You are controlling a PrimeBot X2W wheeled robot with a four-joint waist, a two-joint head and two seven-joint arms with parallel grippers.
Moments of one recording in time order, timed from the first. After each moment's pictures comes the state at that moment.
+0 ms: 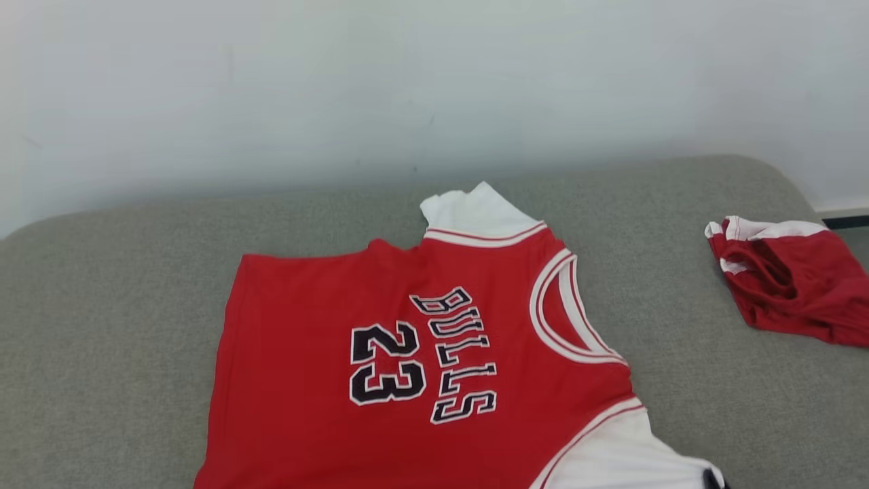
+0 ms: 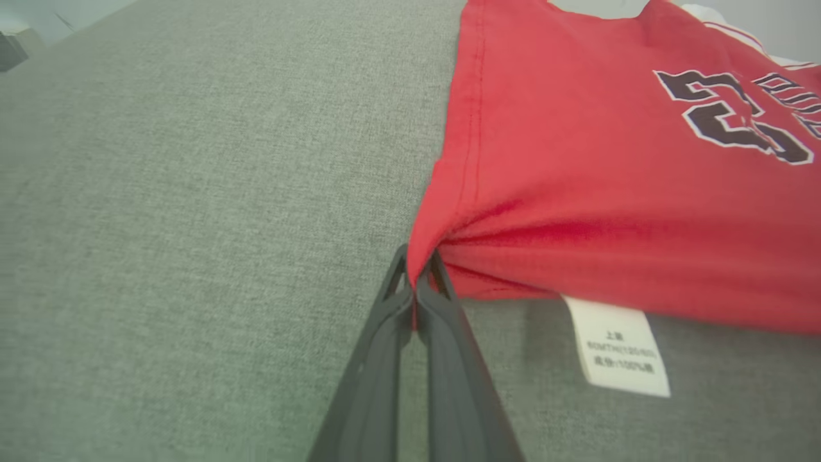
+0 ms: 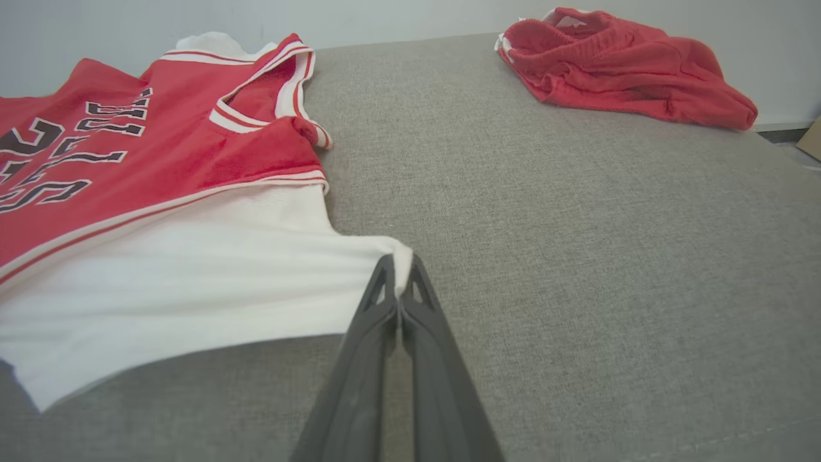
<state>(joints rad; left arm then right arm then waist) 0.05 0.06 0.17 0.56 -0.18 -0.13 -0.26 0.12 -0.17 -0.09 0.44 0.19 0.13 -0.26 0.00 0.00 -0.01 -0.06</state>
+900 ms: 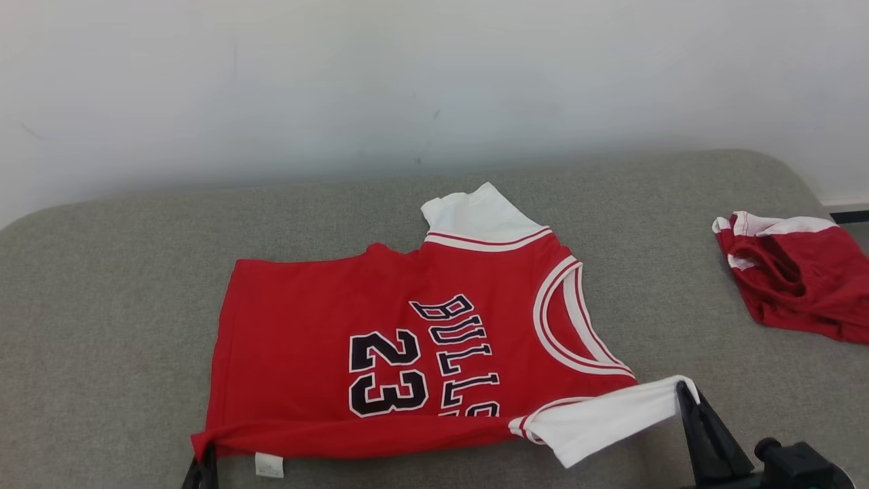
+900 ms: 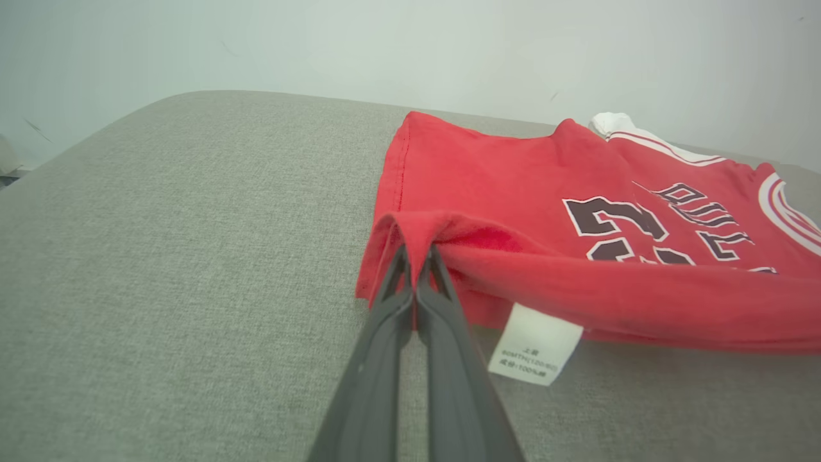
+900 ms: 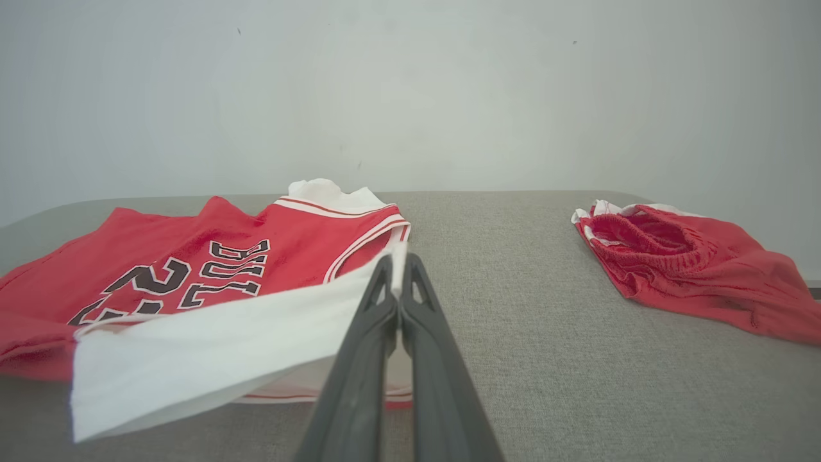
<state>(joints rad) 0.04 0.05 0.10 0.37 -0.18 -0.13 -0.26 0.12 -0.22 0.04 0.13 0.20 0.13 -0.26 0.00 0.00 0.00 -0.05</state>
